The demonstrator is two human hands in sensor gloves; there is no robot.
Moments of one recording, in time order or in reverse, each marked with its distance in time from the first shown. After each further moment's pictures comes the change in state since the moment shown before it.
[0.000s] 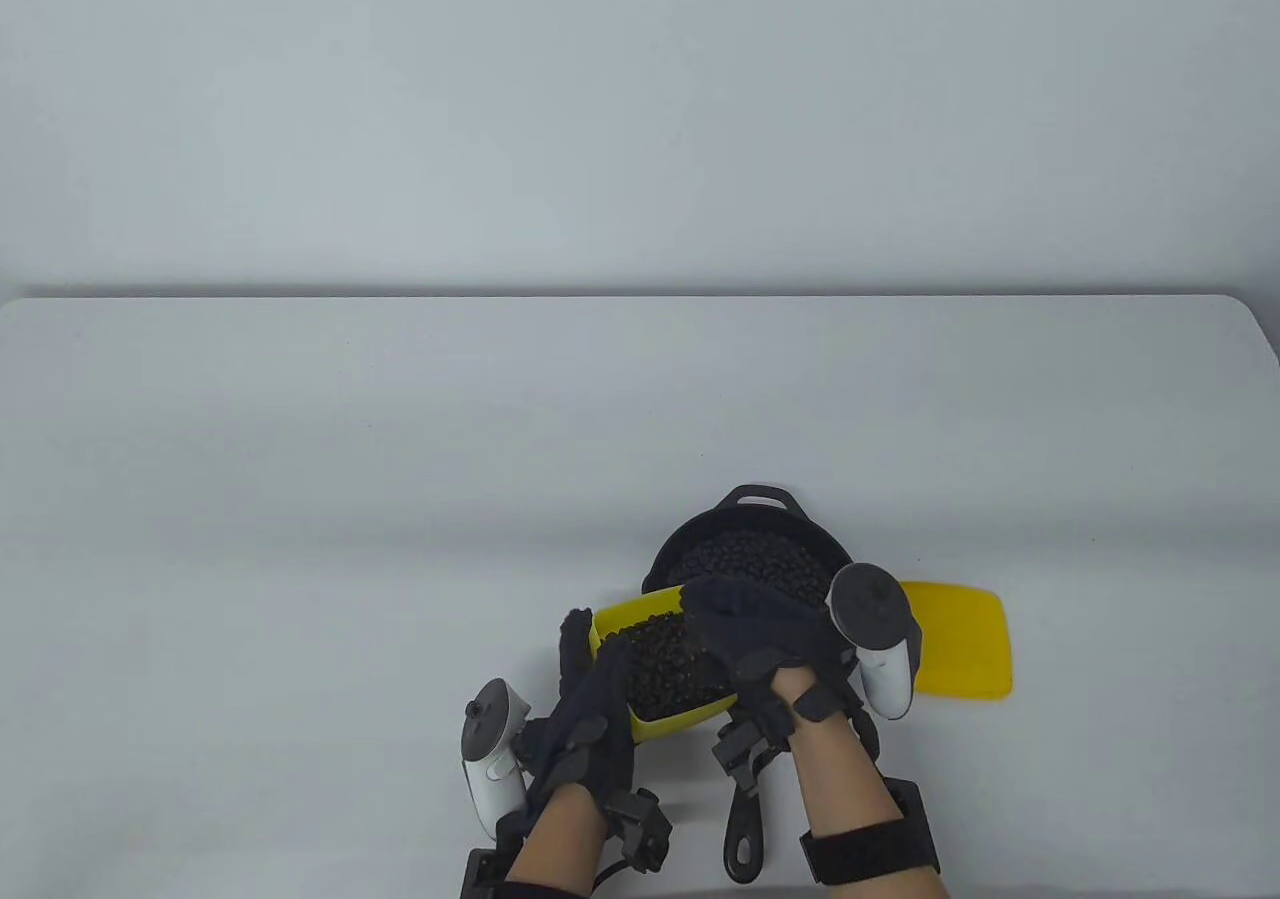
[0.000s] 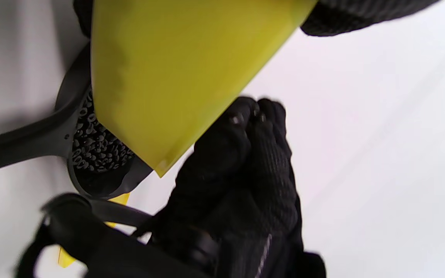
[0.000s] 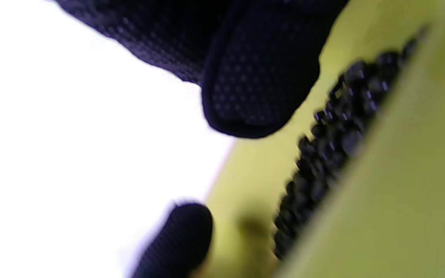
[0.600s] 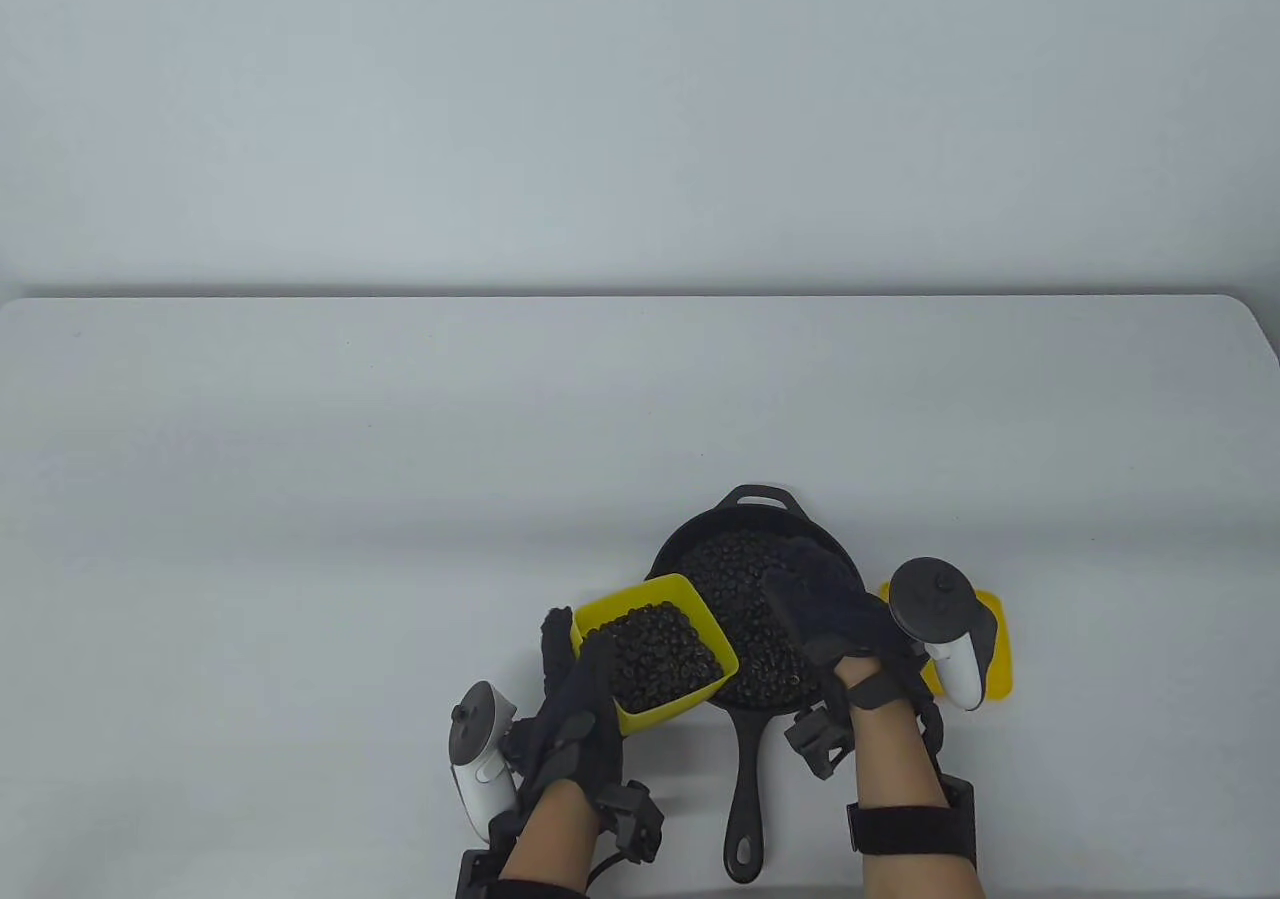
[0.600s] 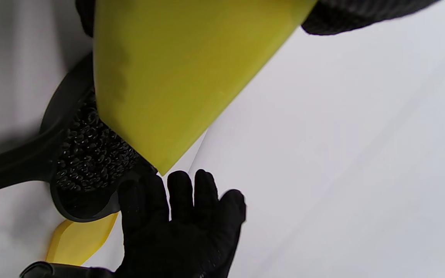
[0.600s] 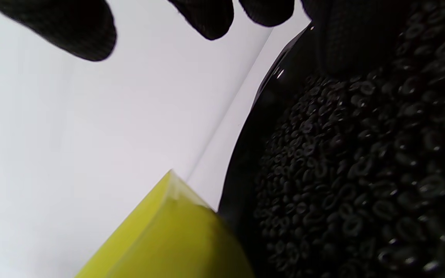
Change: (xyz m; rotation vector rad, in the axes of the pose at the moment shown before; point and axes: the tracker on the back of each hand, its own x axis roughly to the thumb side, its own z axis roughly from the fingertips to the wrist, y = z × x) left_hand 0.003 0.008 0.002 0.048 -0.026 0.013; right_hand -0.018 -0.055 0.002 -0.039 0.027 0.290
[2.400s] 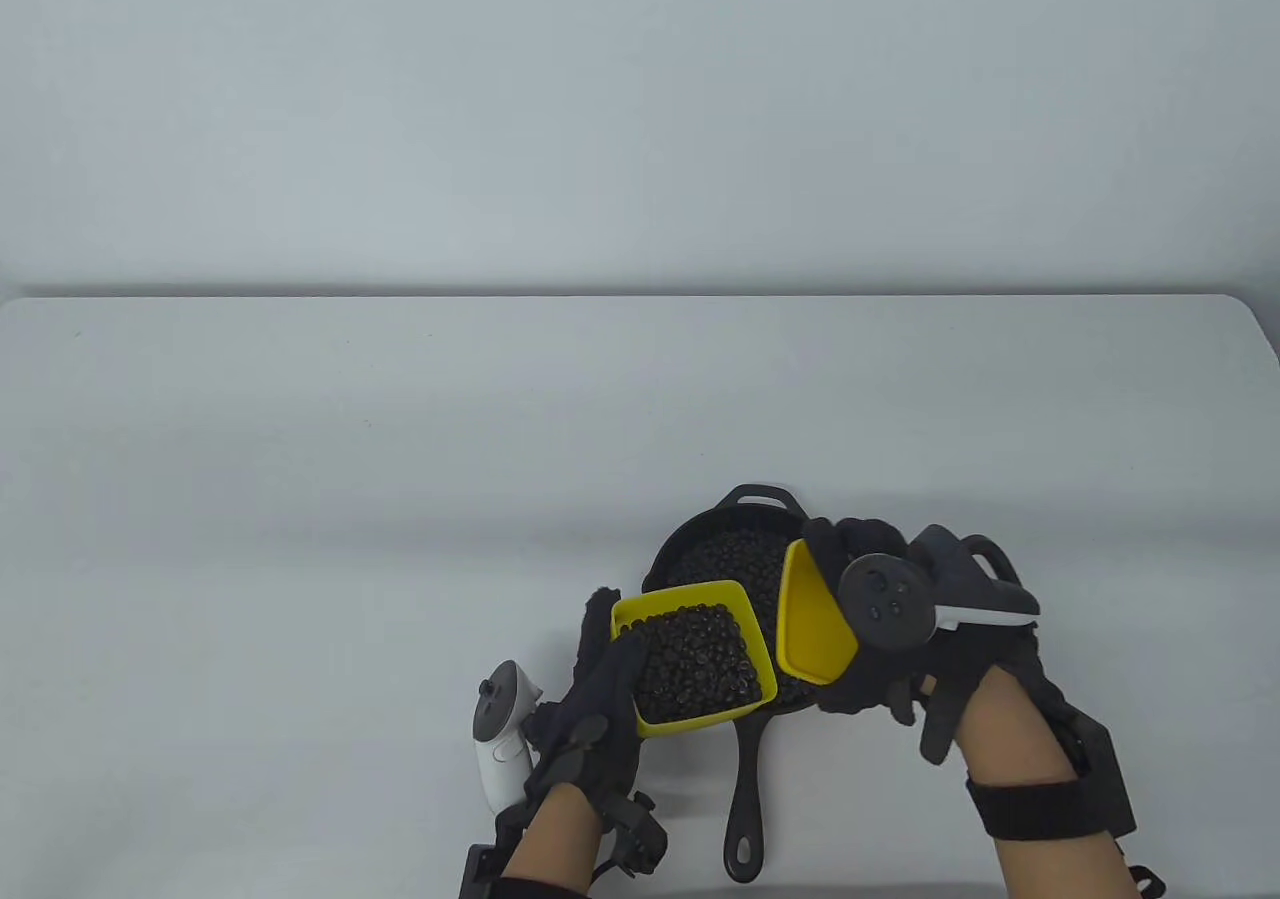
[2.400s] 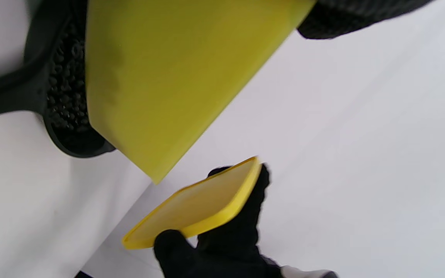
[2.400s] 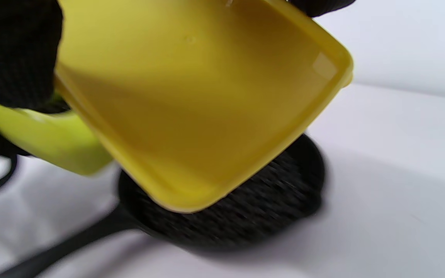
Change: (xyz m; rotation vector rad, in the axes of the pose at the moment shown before) left_hand 0.004 -0.025 -0.010 -0.260 -0.034 0.030; right_hand 0.117 -0.017 0.023 0.482 -0.348 1.125
